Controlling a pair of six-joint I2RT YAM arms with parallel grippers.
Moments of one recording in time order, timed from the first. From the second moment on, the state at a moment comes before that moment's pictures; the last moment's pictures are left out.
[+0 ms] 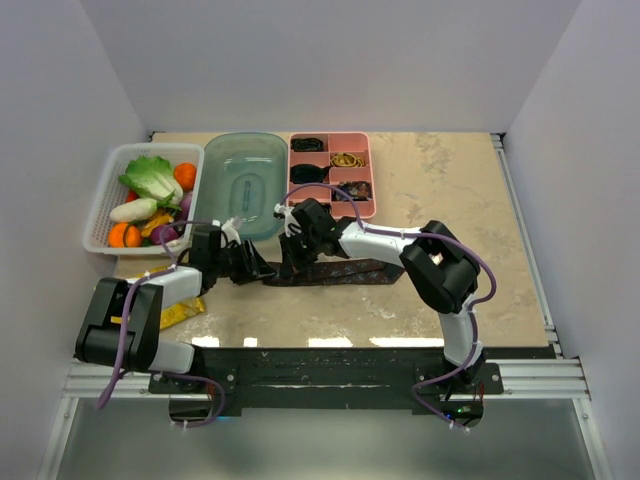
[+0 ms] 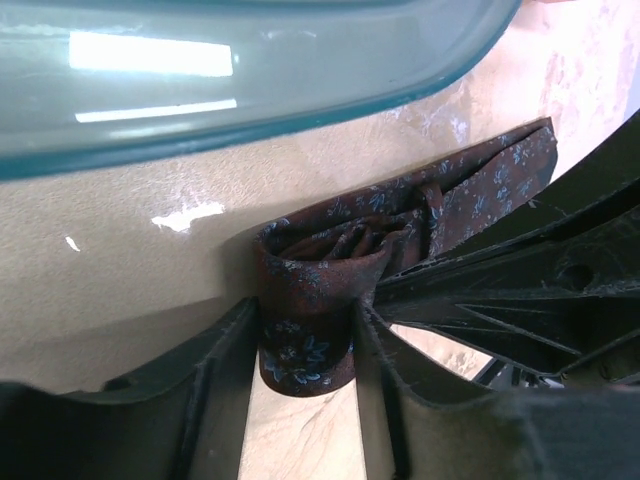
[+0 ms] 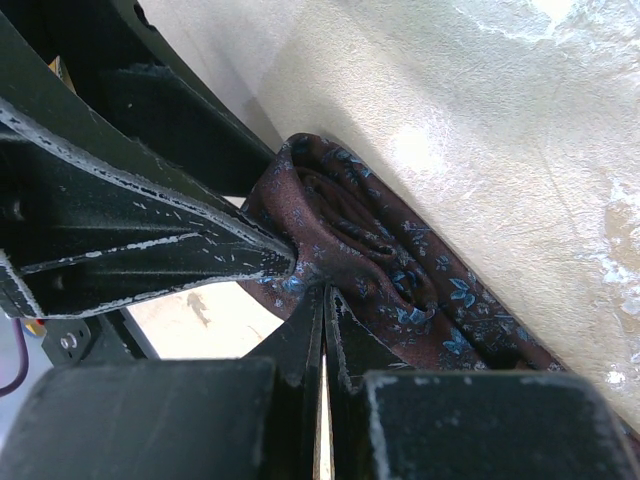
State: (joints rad) left arm -0.16 1.41 0.45 0.14 0.56 -0.58; right arm 0.84 2.03 1.36 -0.22 -0.38 0.38
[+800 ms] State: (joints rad) left arm -0.21 1.38 0.48 0.08 0.48 -0.57; right arm 0.82 2.03 1.36 -0.24 -0.39 0.38
